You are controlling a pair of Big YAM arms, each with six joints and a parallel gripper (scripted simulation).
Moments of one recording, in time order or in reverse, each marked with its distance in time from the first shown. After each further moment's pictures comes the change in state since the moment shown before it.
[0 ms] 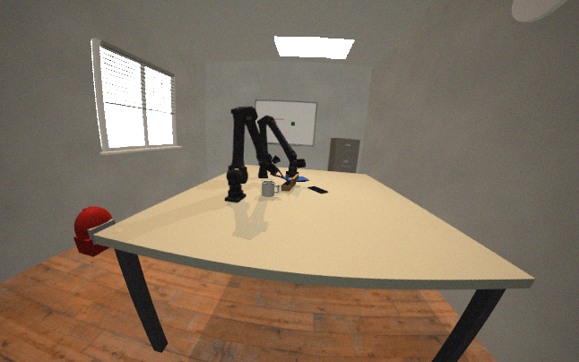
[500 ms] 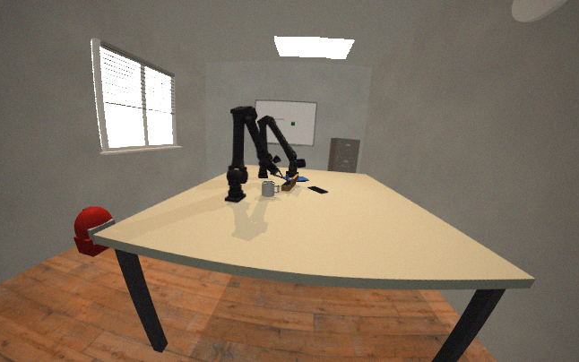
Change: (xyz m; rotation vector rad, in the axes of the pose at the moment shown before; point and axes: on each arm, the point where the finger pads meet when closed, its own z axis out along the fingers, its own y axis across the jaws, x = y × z) left arm 0.000 0.000 0.000 0.000 0.000 0.000; right arm 0.001 -0.006 -0.002 0.022 0.046 0.021
